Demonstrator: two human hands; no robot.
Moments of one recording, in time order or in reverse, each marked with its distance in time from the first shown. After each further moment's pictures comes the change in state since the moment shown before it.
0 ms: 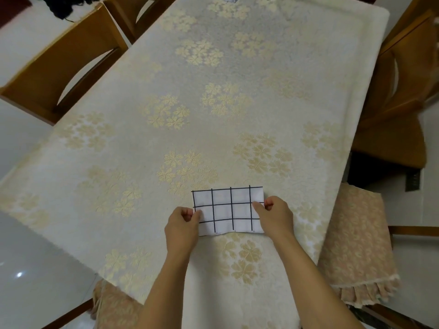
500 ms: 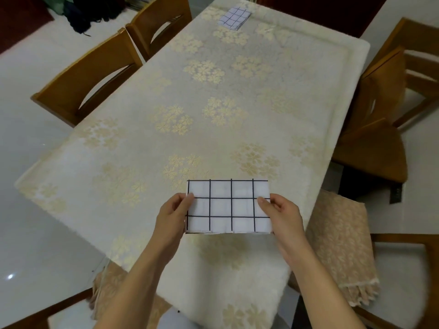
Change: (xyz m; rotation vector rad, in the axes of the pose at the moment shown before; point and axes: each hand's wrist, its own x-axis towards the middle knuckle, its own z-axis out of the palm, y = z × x) left_hand -0.068 0.049 -0.059 -0.455 -0.281 0.104; right_hand -0.080 -0.026 -0.078 0.502 -0.172 -0.169
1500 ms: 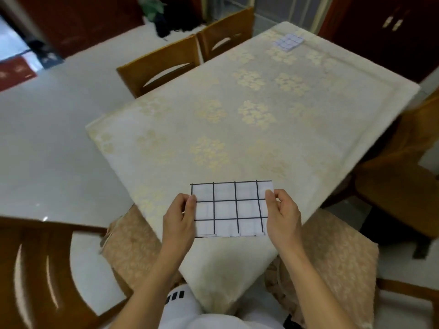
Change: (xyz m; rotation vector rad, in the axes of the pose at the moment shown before) left_hand -0.129 -0.050 0.047 0.270 0.477 0.327; right_hand -0.050 0.008 -0.045 -0.389 -0.093 -0.474
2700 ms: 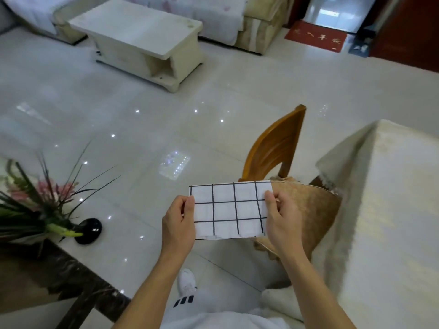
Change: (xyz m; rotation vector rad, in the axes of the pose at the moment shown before) left_hand -0.367 -0.159 -0.260 -0.138 1.212 -0.553; right_hand -0.346 -0.114 0.233 -0.044 -1.158 -0.465
